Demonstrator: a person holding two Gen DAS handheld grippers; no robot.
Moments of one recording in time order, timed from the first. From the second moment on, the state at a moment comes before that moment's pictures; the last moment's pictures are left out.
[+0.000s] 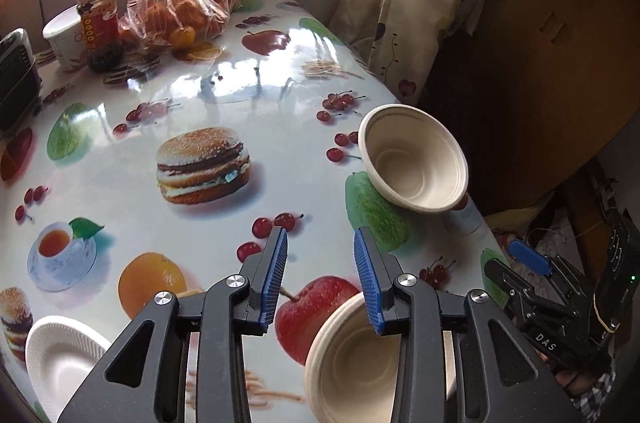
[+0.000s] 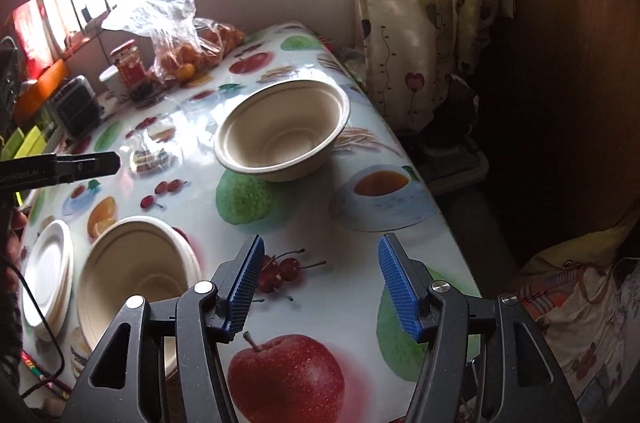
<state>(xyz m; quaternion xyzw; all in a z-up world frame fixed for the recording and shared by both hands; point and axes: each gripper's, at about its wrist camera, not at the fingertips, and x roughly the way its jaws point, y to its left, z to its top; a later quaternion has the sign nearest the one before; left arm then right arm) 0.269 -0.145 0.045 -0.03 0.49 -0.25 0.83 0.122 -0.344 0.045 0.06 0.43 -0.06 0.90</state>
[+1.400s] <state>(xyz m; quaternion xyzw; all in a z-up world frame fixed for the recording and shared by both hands) 0.360 -0.230 0.008 0.01 0.53 -0.32 0.79 0.212 -0.379 0.032 0.11 0.43 -0.07 0.89</state>
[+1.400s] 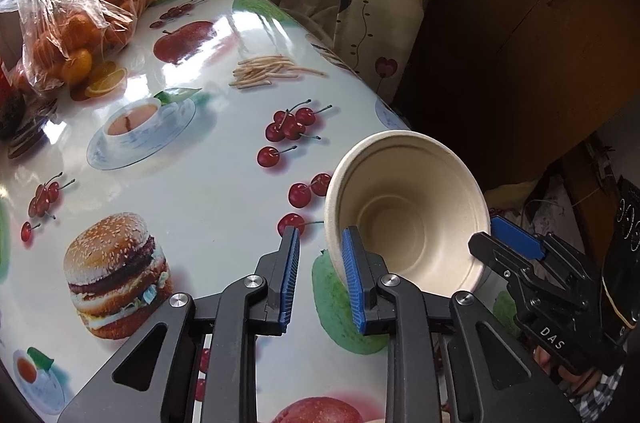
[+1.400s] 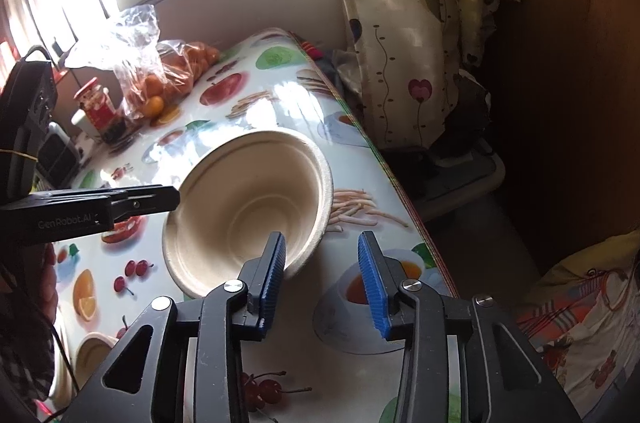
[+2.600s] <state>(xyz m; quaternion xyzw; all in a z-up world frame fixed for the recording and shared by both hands) 0.353 -0.228 0.019 0.00 0.52 -0.33 0.79 0.207 -0.372 0.040 0.11 0.42 -0.06 0.90</state>
